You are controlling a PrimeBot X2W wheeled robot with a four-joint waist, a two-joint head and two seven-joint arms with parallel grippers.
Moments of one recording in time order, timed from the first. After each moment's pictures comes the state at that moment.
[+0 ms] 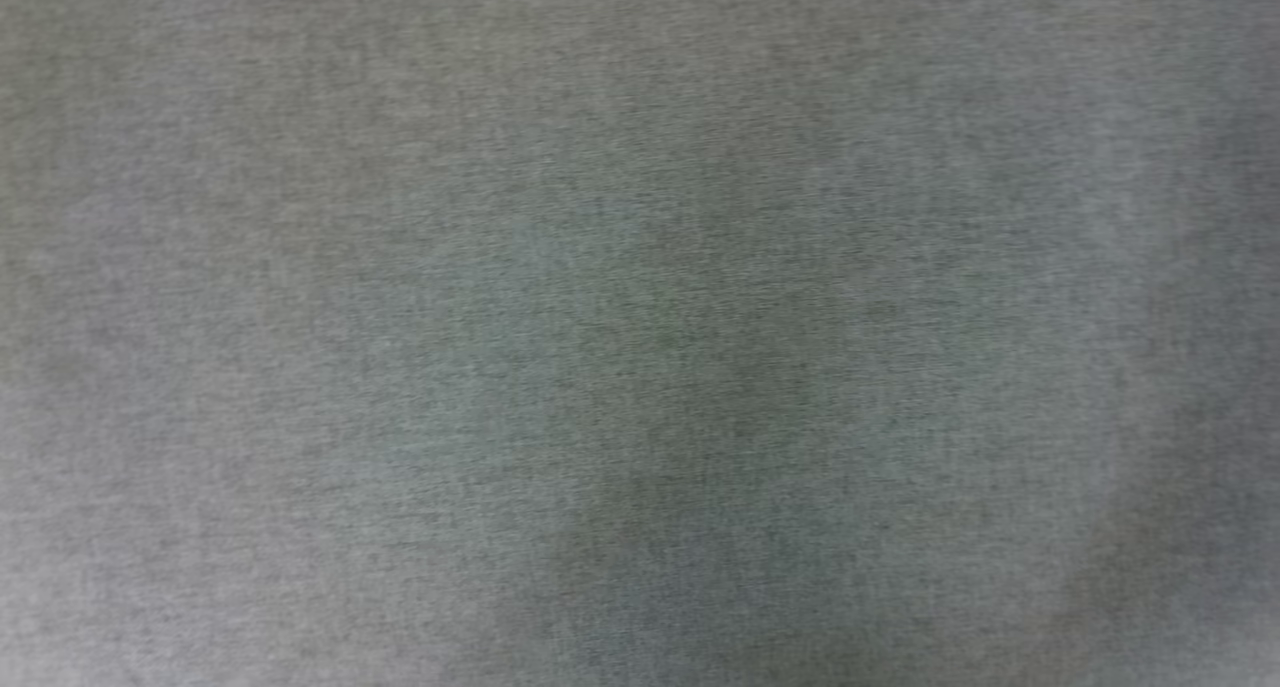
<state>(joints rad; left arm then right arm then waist) -1.84 0.69 -0.61 0.55 -0.59 -0.12 -0.21 -1.47 -0.30 0.06 0.41 0.39 0.13 0.32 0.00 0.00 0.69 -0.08</state>
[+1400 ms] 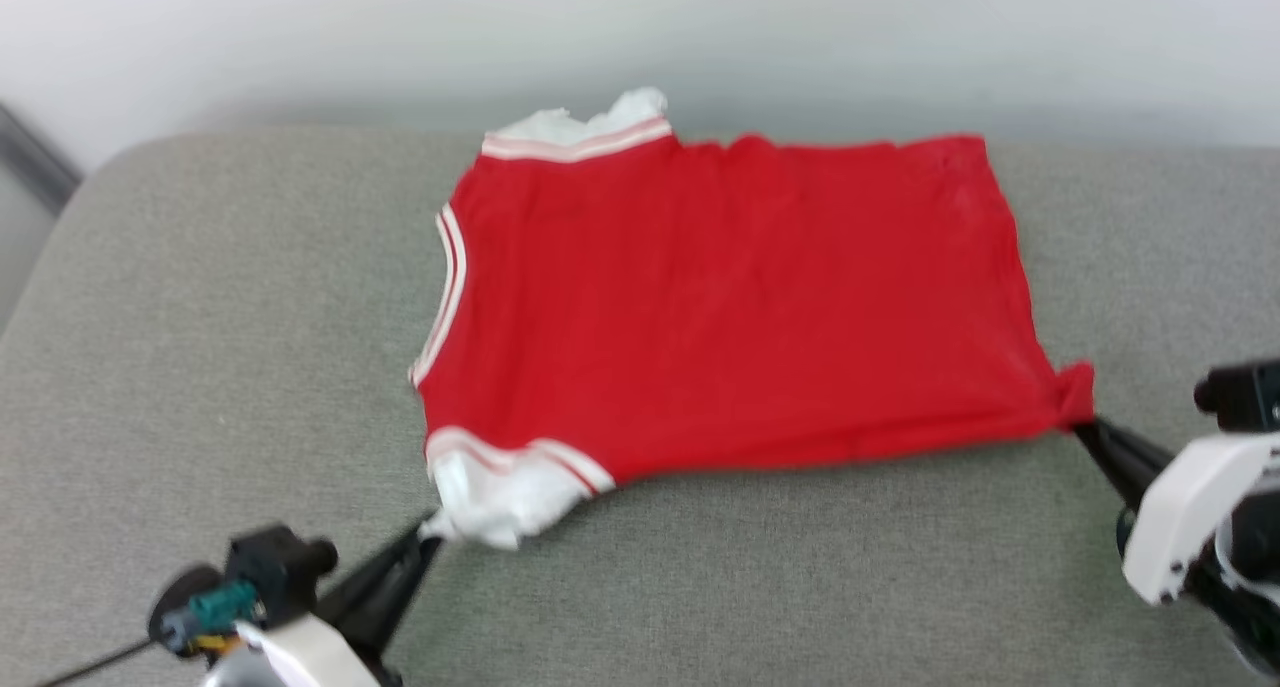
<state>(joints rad) -0.20 0.81 -0.77 -0.04 -0.83 0.04 -0.17 -0.31 -0.59 0.37 0.31 0.75 0.13 0.20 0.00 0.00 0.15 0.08</state>
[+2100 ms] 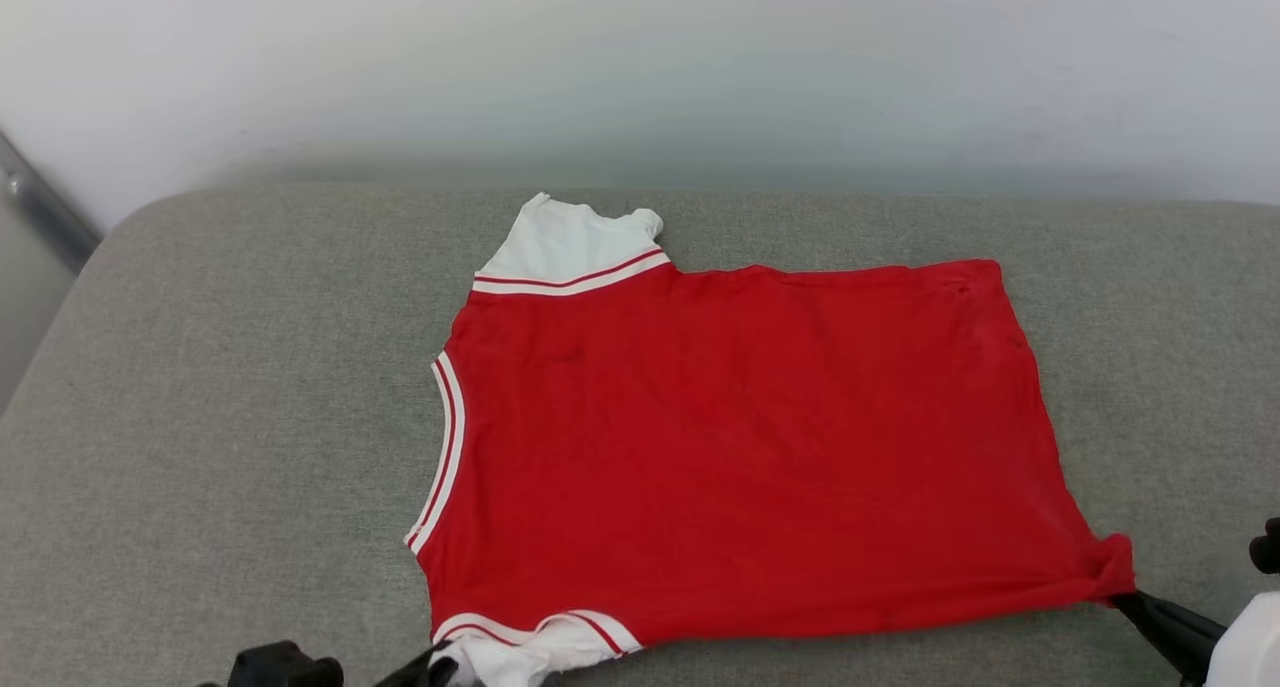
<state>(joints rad) 0.00 0.89 -0.82 -0.19 -0.88 0.08 -0.16 0.13 -0.58 0.08 -0.03 0.81 0.13 0.50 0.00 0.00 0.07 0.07</state>
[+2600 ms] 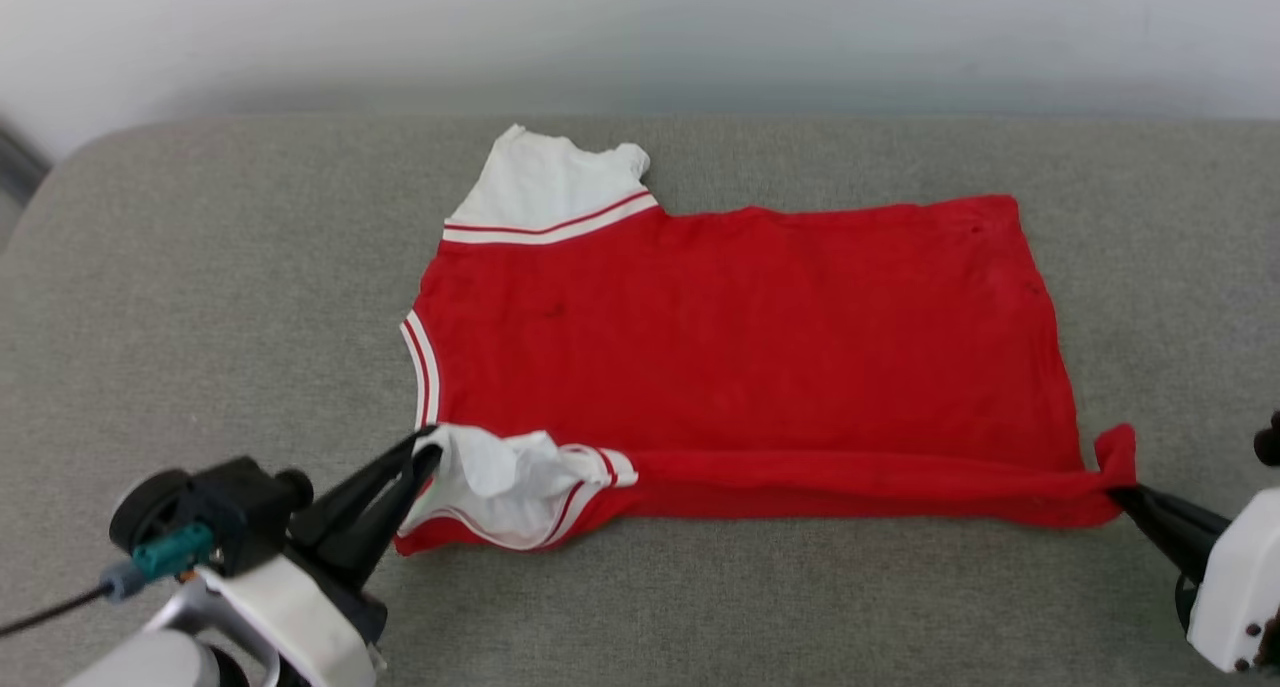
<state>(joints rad) -0.24 0.89 -0.73 -0.23 -0.80 0.06 -0.15 0.00 -0.55 0.04 -0.11 0.75 0.13 0.60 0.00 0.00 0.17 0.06</state>
